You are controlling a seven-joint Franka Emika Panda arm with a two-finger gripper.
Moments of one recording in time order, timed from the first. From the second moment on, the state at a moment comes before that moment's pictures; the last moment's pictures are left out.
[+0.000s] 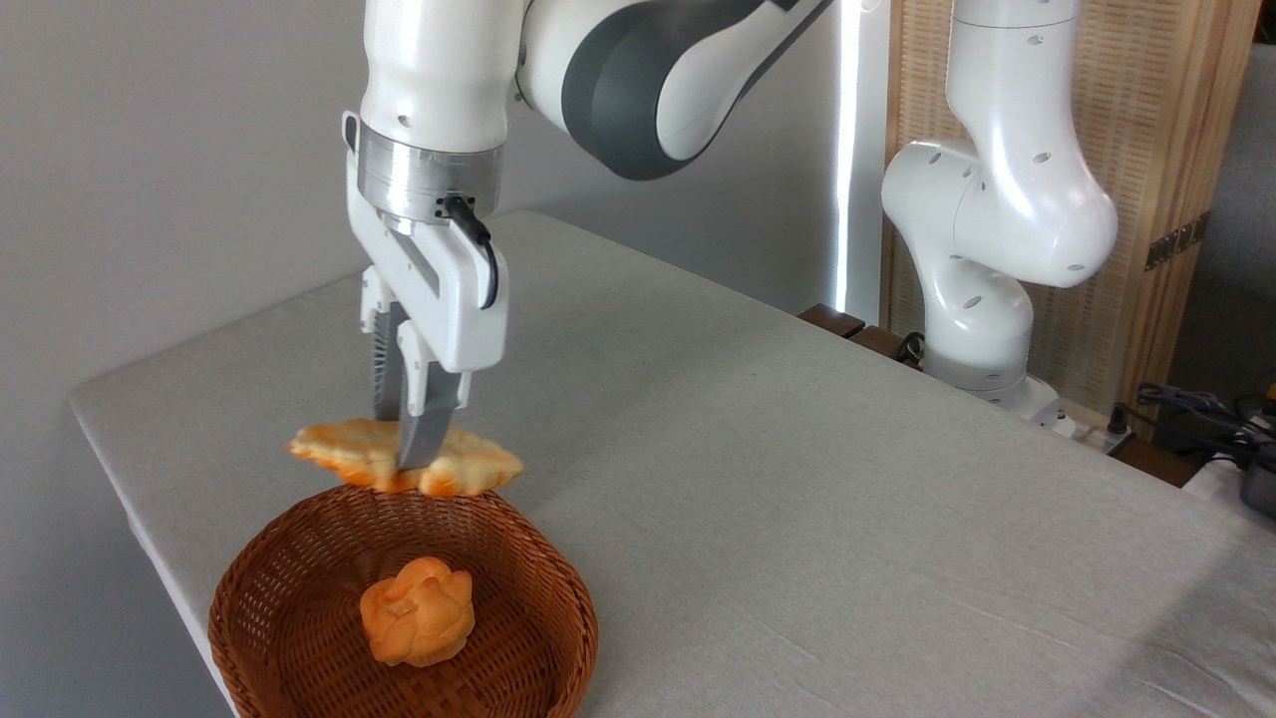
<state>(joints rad) -0.11 -0.01 0.04 -1.88 -0.23 2.17 0.95</state>
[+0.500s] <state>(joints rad) -0.11 0.06 0.04 -1.88 -0.24 2.27 0.95</state>
